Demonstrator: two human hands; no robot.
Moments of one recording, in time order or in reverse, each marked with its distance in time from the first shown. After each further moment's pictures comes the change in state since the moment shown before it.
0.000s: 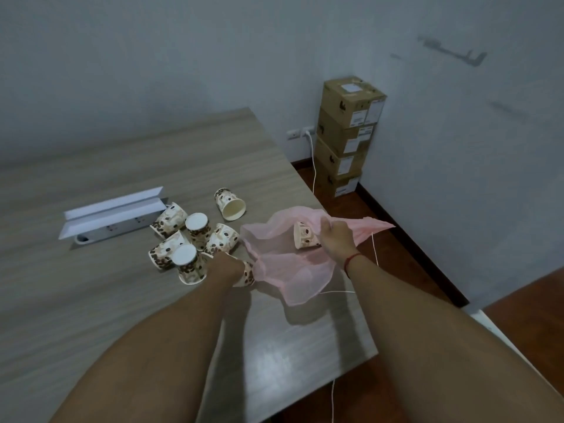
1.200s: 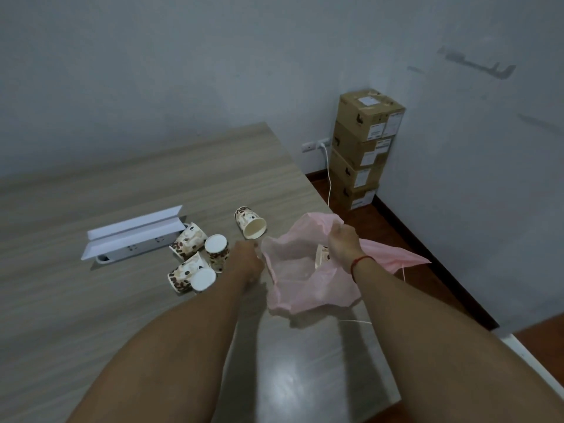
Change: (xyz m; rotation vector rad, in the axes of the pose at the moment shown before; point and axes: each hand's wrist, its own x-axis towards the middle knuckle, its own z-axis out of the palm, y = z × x) left_hand 0.055 0.031 -0.032 0.142 -0.027 0.366; right_hand 0.043 -0.046 0.029 0.101 0.034 0.088
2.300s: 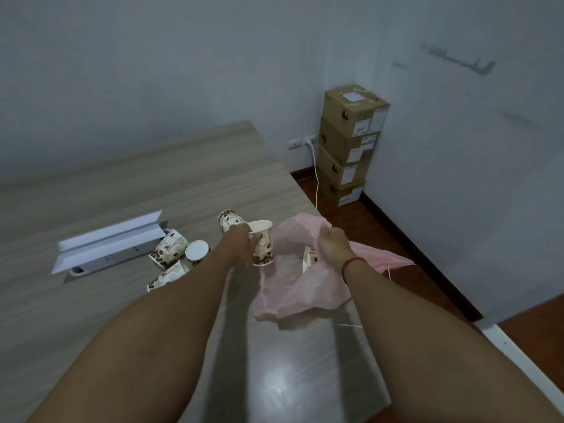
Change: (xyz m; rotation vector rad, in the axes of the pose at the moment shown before) left_hand 0.043 0.029 -0.014 0.158 0.006 0.257; right_hand 0.018 0.003 -0.009 -0.016 -0.071 0.050
